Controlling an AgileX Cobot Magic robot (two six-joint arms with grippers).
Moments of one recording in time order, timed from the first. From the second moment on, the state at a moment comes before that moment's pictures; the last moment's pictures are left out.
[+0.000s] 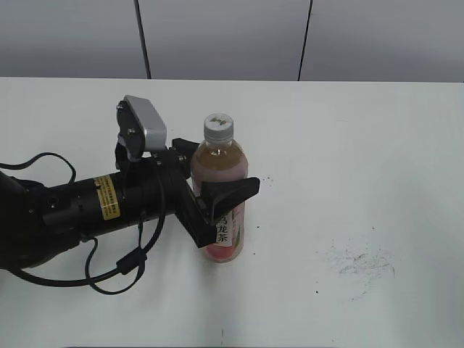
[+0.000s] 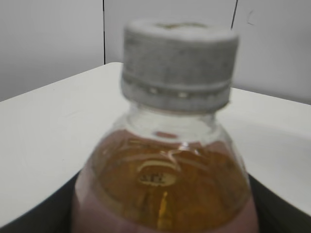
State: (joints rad) left arm -0.51 1.97 -0.63 0.69 -1.21 -0.27; right arm 0.06 0.48 -0.63 0.43 1.04 -0.40
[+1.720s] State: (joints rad) left arm -0.51 1.97 -0.63 0.69 -1.21 -0.27; right arm 0.77 1.70 -1.66 0.08 1.22 0.03
